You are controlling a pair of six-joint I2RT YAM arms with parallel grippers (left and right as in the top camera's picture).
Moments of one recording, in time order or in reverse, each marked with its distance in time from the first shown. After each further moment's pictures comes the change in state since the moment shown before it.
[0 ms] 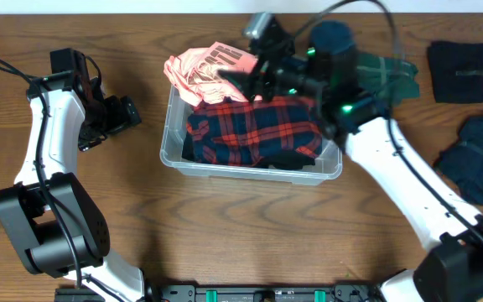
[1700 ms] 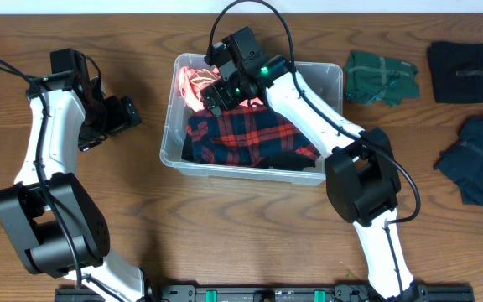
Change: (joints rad) left arm 0.000 0.000 0.000 0.001 0.002 0.000; right arm 0.093 0.651 0.606 -0.660 0.257 0.164
